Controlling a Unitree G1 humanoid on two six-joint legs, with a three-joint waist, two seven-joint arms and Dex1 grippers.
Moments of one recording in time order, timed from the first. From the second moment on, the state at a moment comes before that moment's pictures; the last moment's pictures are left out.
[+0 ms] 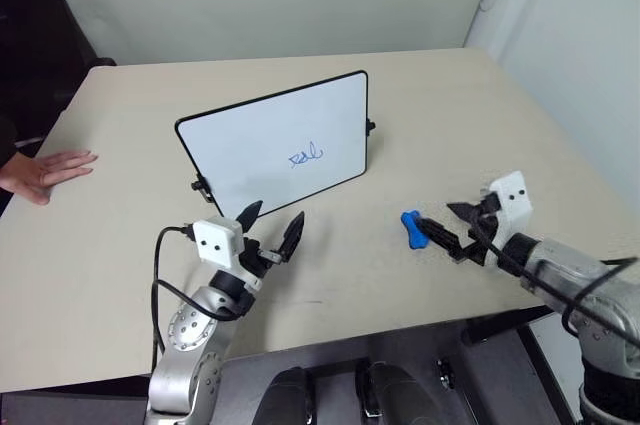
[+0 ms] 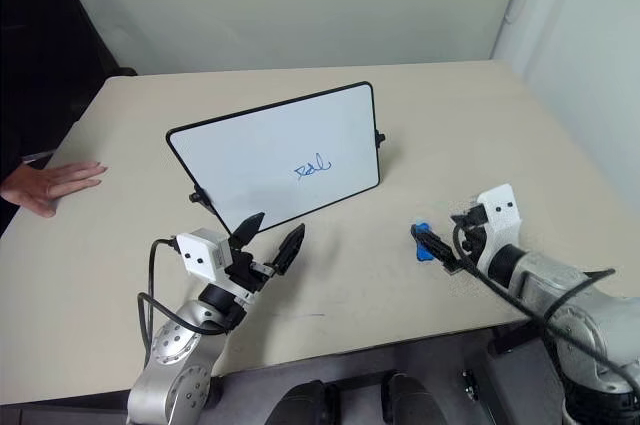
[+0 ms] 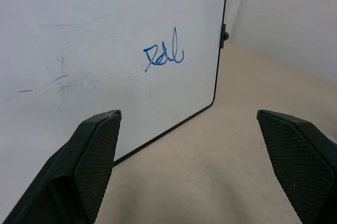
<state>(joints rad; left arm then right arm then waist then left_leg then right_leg) 0.10 0.21 0.06 -0.42 -0.39 0.17 -0.35 -0.23 -0.52 -0.28 -0.55 0.70 1.24 0.31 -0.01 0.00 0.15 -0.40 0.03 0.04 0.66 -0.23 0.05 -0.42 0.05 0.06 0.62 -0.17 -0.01</state>
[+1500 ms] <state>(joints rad) 0.20 0.18 0.04 -0.48 -0.38 0.16 -0.32 -0.78 -0.57 0.17 0.04 0.52 1.45 0.44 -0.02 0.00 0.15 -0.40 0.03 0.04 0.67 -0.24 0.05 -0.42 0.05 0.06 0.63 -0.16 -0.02</state>
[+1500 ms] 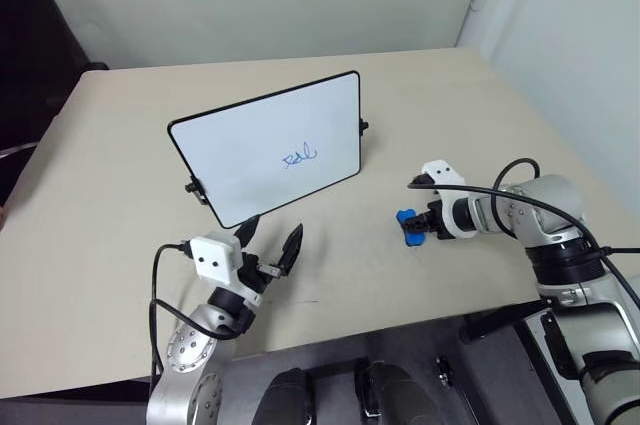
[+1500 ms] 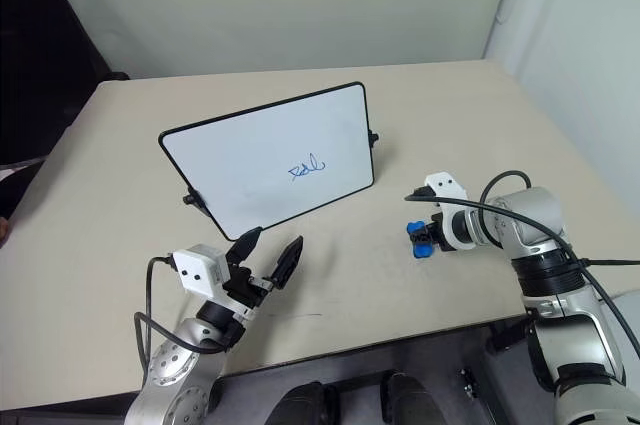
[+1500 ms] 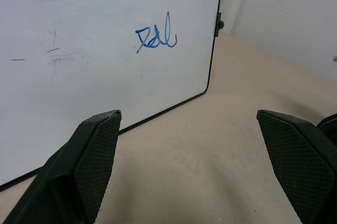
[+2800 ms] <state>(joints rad) 0.15 0.18 0.04 -0.47 -0.36 0.15 -0.33 -0.78 -0.20 -0.07 -0.13 0.48 1.16 0.31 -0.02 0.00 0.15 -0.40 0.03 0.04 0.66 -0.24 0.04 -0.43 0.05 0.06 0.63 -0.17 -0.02</state>
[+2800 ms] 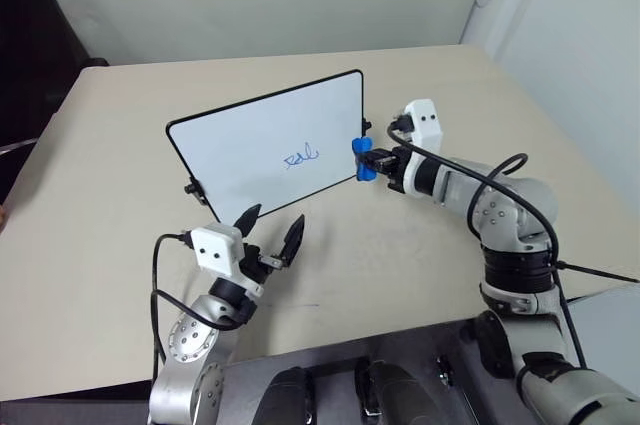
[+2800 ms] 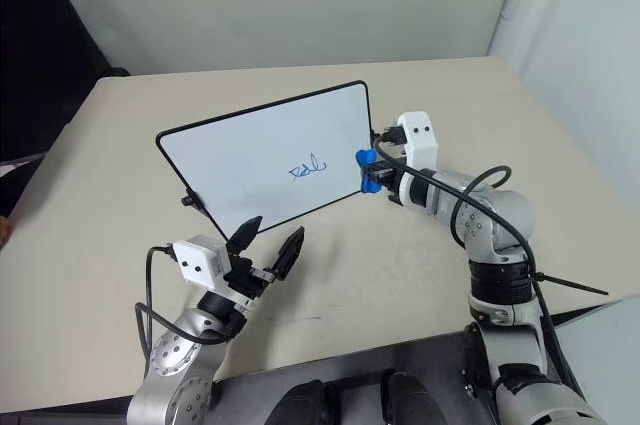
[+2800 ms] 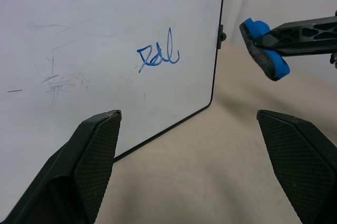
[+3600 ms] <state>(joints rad) 0.15 0.21 0.07 -0.47 -0.37 0.15 -0.32 -0.80 -0.04 0.25 0.15 0.28 0.56 0.51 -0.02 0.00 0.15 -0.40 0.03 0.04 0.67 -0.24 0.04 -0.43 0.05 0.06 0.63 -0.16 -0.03</state>
